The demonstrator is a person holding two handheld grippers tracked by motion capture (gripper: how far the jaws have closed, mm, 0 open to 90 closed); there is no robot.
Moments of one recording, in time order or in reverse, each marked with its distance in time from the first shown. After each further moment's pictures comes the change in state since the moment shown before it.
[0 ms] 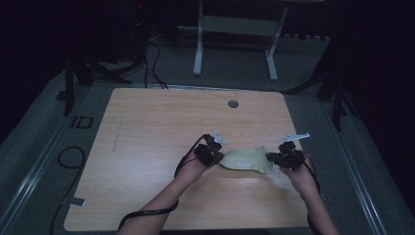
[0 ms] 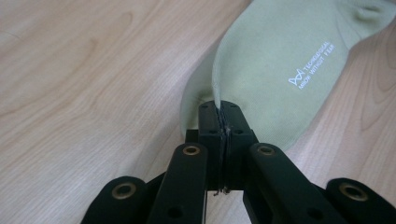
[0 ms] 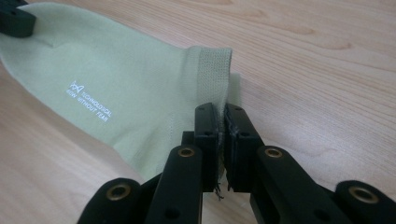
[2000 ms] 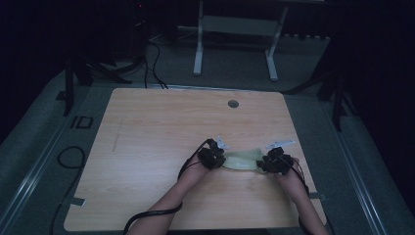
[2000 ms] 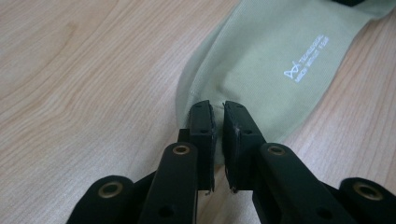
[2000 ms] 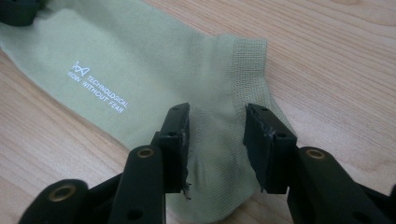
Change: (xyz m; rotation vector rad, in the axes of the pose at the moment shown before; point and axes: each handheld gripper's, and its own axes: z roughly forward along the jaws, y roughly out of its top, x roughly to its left) left arm -0.001 -0.011 0.030 -0.006 0.010 0.035; right arm 0.010 -0.014 0.042 0.033 -0.032 -0.054
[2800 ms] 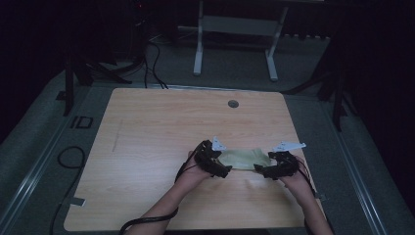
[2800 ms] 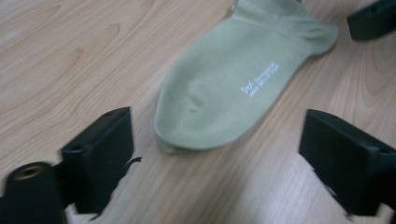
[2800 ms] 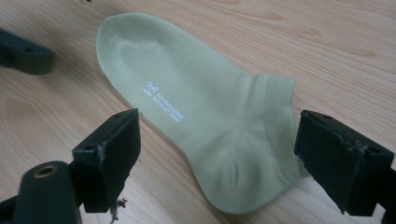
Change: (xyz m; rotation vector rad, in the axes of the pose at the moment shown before) left arm -0.010 -0.008 -0.028 -0.103 -0.021 -0.016; right arm 0.002 -0.007 -0.028 -0.163 0.134 -0.048
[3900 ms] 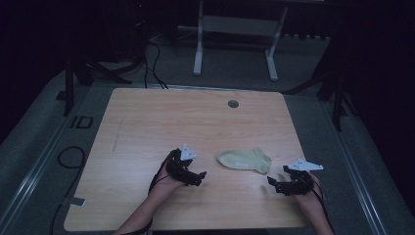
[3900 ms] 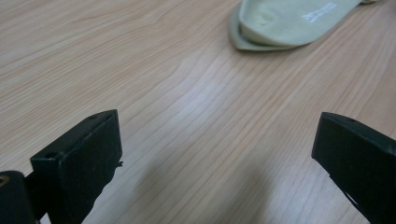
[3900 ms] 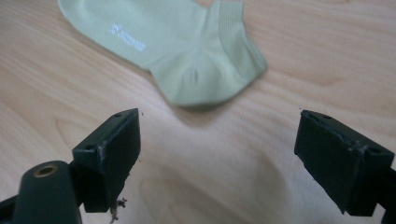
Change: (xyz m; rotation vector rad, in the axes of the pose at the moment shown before) left arm 0.028 -0.071 -0.045 -0.037 0.104 -0.099; right arm -0.002 -0.064 -0.026 -0.053 -0.115 0.060
